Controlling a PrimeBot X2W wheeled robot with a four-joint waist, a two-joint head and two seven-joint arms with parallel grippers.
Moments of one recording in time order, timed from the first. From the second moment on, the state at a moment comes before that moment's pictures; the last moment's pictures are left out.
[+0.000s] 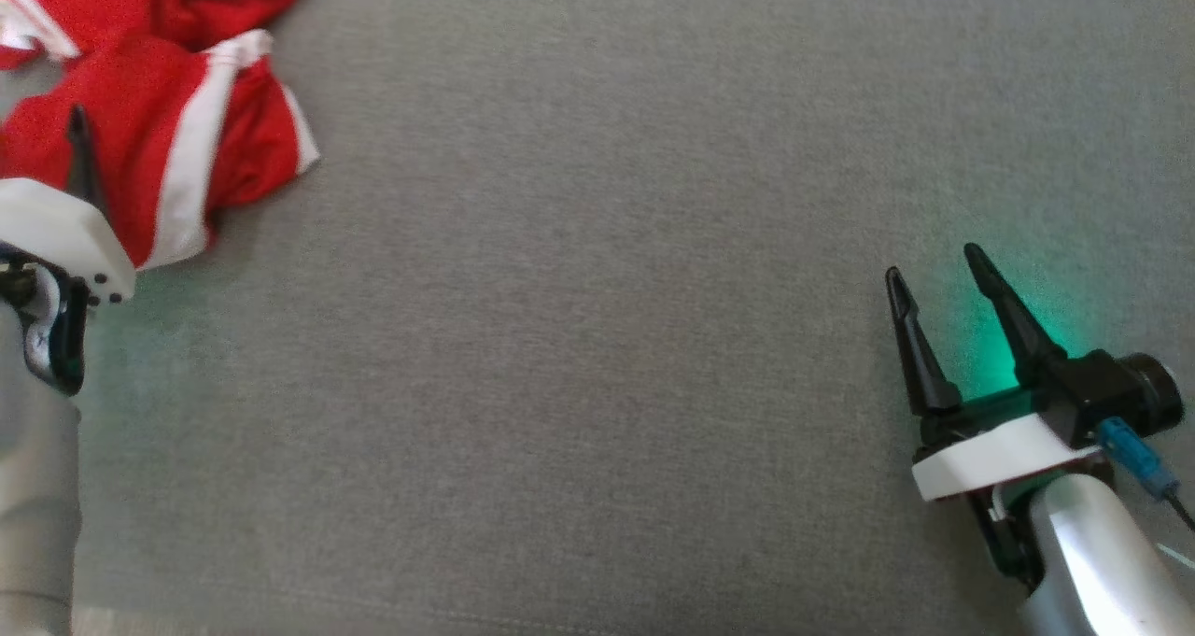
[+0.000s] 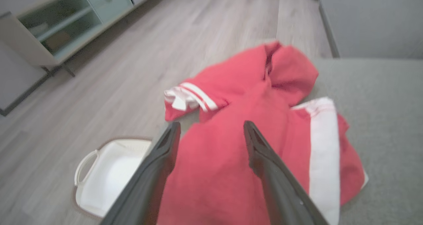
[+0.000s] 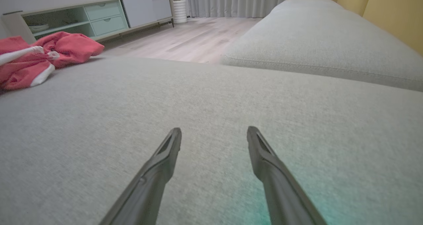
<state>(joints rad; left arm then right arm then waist) -0.70 0.37 0.00 0.68 -0.23 -0.07 0.15 -0.16 -0.19 0.16 0.23 0.10 0.12 -0.25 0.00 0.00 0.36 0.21</state>
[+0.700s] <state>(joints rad) -0.81 0.41 -0.12 1.01 -0.25 -0.13 0.22 -0.15 -0.20 0.18 0.21 0.13 0.12 -0.25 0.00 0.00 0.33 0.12</state>
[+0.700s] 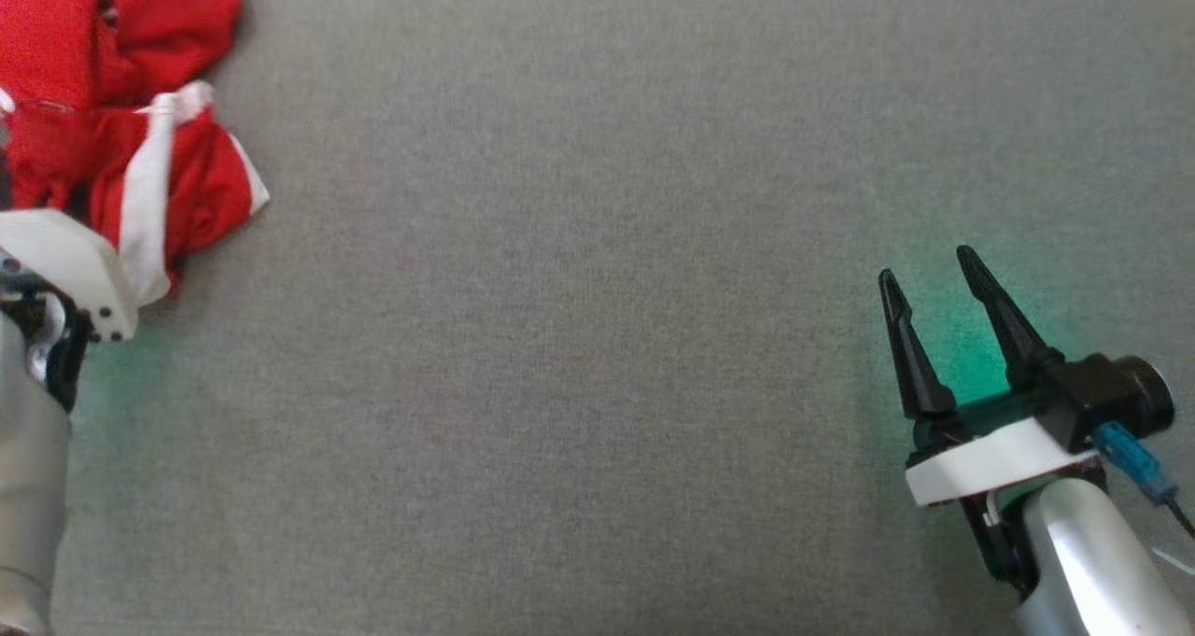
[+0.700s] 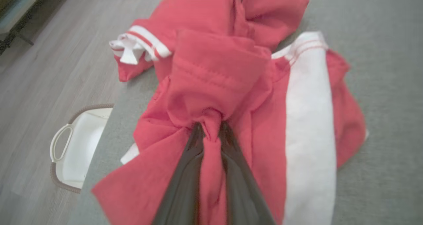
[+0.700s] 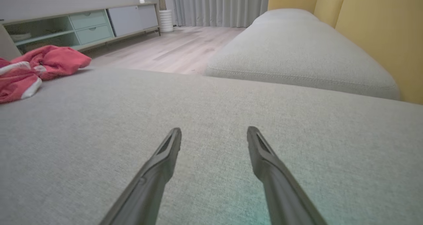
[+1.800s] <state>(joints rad) -0.38 0.20 -0.53 0.08 -0.78 -0.06 0.46 -0.13 -0.07 0.24 0.22 0.17 0.12 -0.25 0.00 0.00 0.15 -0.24</state>
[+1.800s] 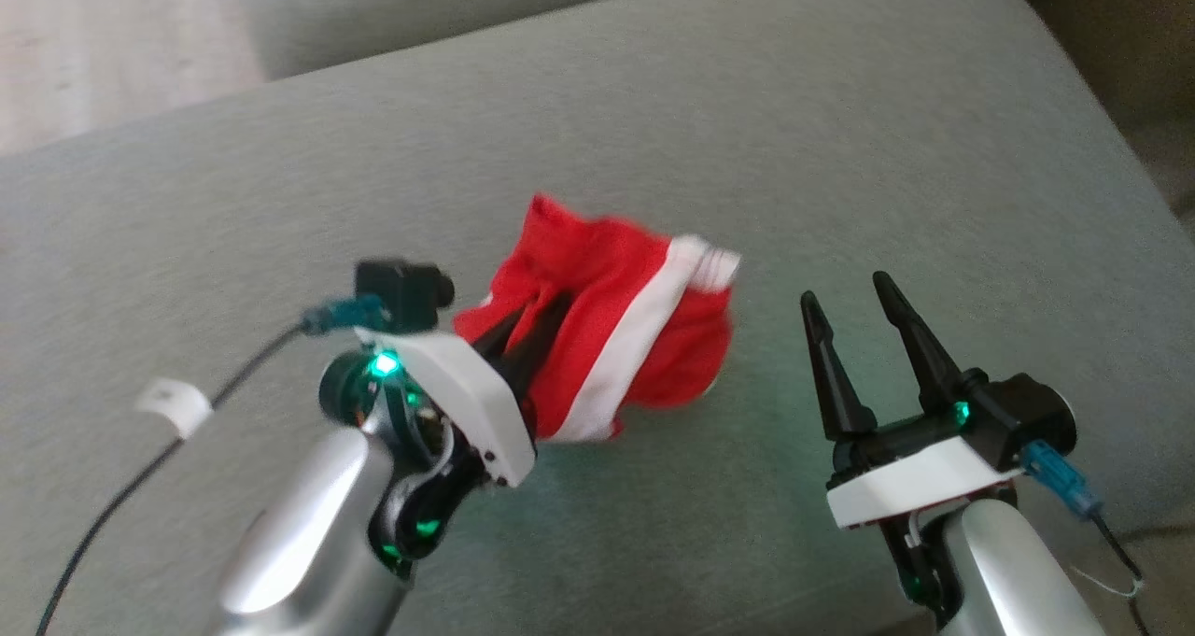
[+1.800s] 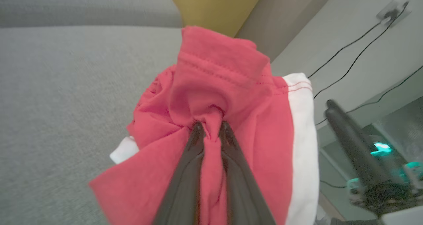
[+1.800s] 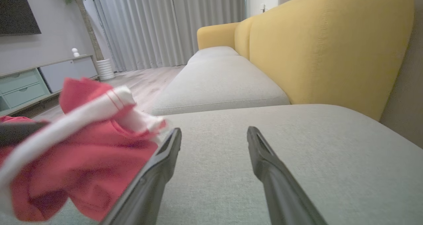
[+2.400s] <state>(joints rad) -0.52 0.12 -0.55 0.60 -0.59 -0.03 0.03 -0.13 -0.06 0.20 0.20 0.16 0.12 -0.25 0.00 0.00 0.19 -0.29</state>
